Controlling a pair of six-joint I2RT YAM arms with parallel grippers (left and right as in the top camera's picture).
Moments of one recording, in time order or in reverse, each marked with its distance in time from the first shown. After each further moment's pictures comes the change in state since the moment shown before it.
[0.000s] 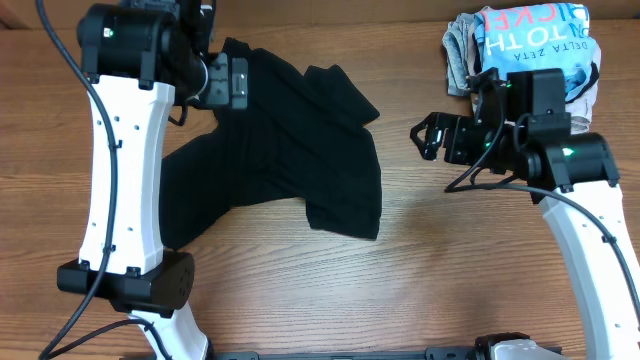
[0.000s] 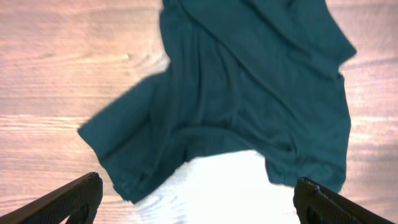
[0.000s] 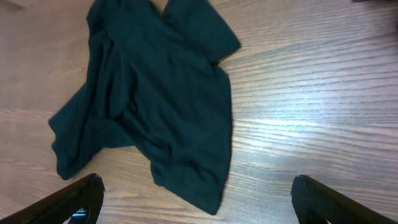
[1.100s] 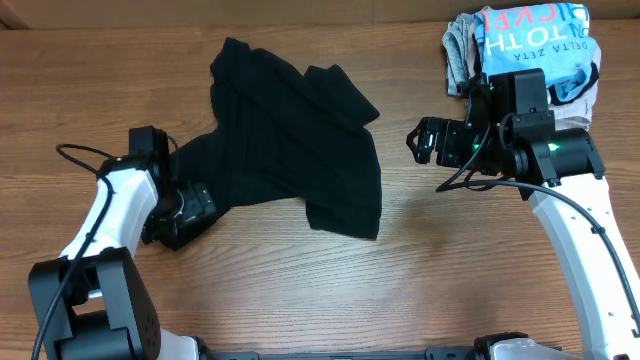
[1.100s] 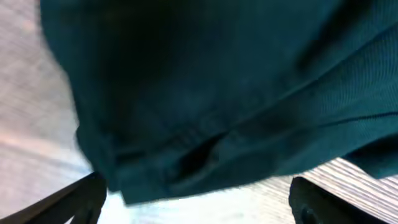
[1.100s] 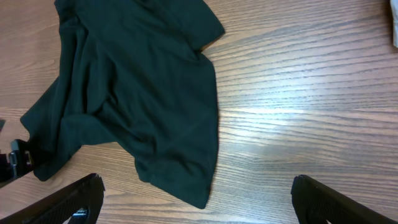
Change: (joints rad) left arm 0.329 -0.267 -1.405 0.825 0.027 -0.112; right arm 0.031 0.031 0.000 -0.026 0.074 0.018
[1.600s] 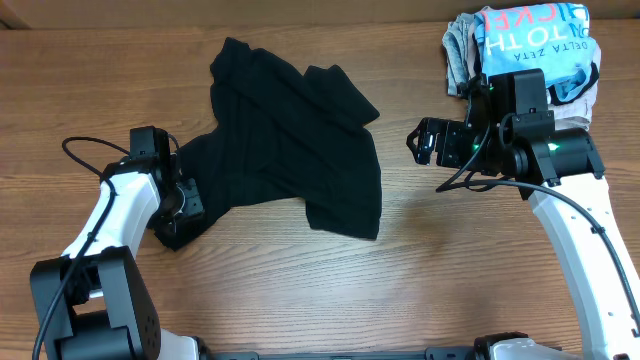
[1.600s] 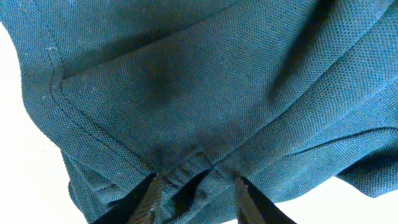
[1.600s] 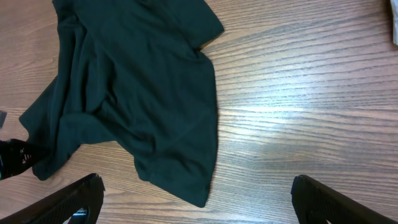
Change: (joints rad) left arm 0.000 0.000 -0.022 0.096 0.000 0.113; right arm 0.000 0.001 0.000 -0.006 0.002 0.000
